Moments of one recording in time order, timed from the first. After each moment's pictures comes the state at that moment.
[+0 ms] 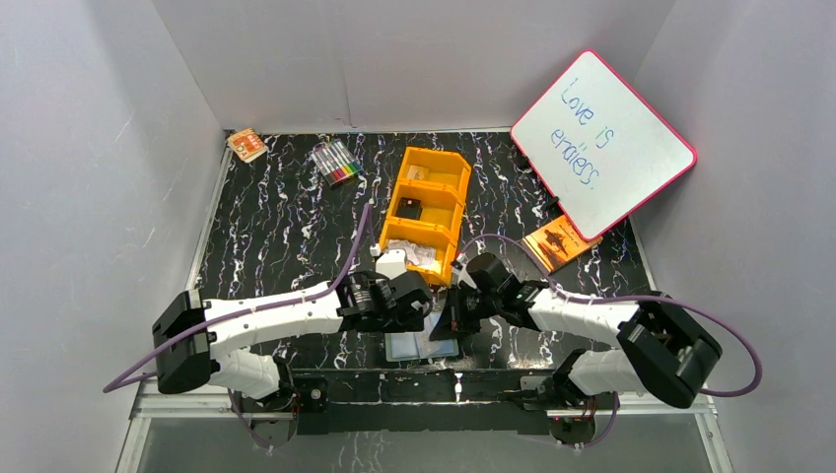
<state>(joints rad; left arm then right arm) -1.21 1.36 0.98 -0.80 -0.36 -1.11 0.85 1.26 0.47 -0.03 -0.54 0.95</state>
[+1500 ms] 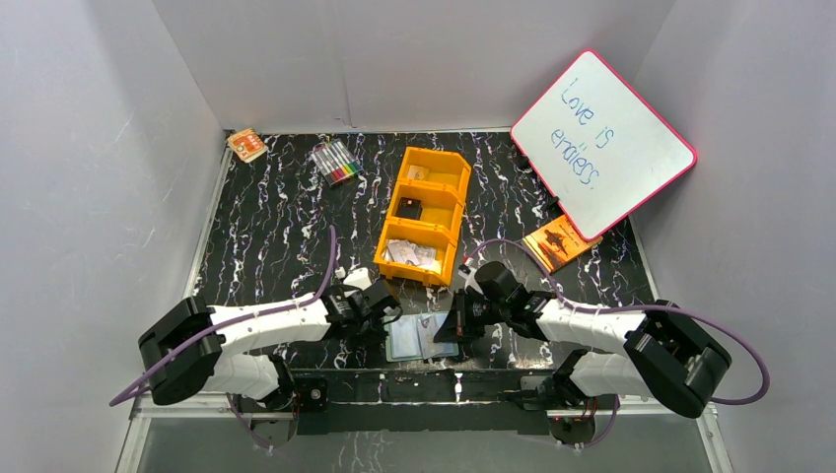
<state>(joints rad) -1.06 1.29 0.63 -0.61 -0.25 -1.24 0.85 1.22 0.38 0.08 -0.49 0.96</state>
